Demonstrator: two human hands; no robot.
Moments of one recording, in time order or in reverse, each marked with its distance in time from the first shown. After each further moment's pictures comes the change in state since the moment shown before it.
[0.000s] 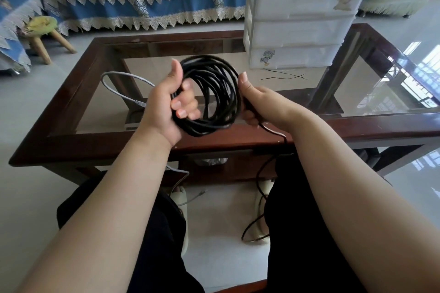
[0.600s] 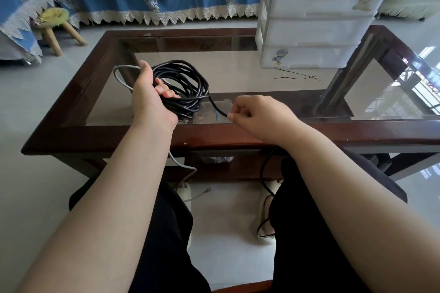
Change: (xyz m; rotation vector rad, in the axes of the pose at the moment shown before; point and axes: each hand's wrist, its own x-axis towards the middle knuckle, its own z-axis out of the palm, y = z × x) left_hand 0.015 0.015 -0.030 -0.356 0.692 0.096; right_hand -0.006 -0.005 0.034 -0.766 0.212 -0.164
